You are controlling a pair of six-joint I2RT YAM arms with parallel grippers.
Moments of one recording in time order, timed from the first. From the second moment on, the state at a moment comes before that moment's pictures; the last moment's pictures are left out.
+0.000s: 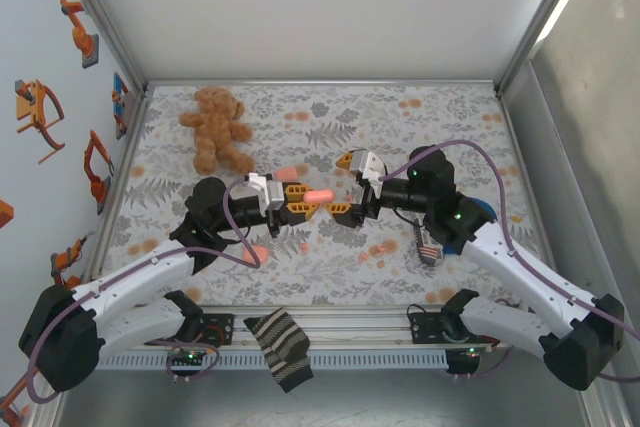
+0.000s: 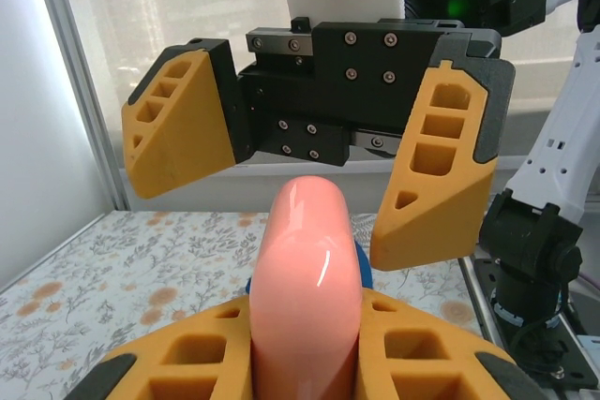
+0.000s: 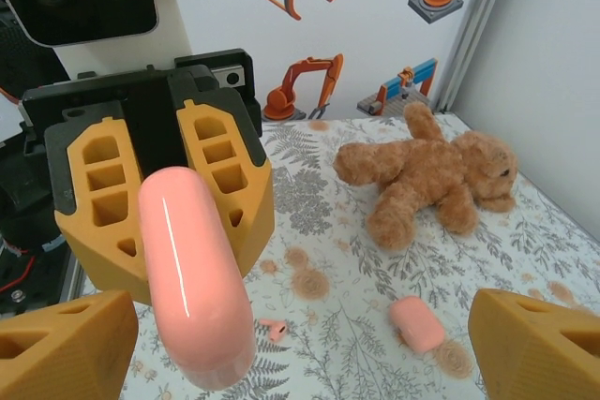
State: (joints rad) left arm -0.74 1.01 0.52 0.56 0.74 0.08; right arm 0.68 1.00 0.86 -0.10 -0.62 -0.27
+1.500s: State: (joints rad) left arm -0.73 0.98 0.48 0.55 0.72 0.09; right arm 0.68 0.98 0.96 -0.15 -0.55 -0.26
